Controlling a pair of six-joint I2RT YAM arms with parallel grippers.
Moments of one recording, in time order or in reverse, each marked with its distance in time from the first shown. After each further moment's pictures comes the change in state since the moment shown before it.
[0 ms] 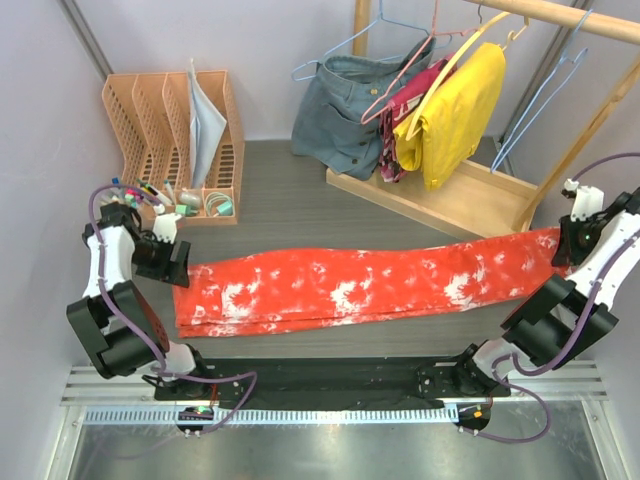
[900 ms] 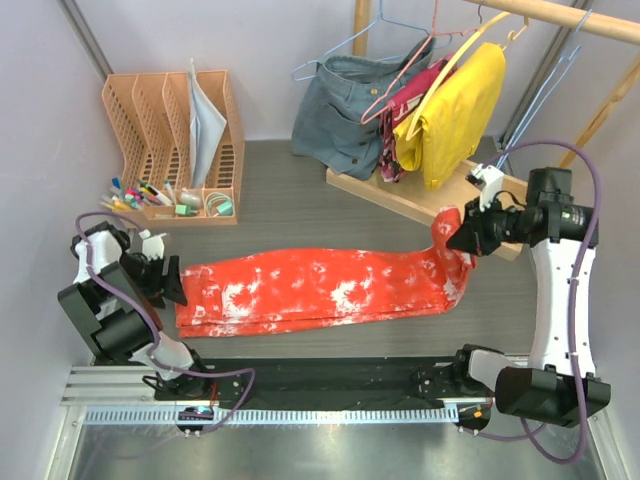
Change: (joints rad) left arm 0.157 0.107 -0.039 -0.131 0.022 -0.104; right arm 0.590 -0.344 -0.089 -0.043 -0.439 0.237
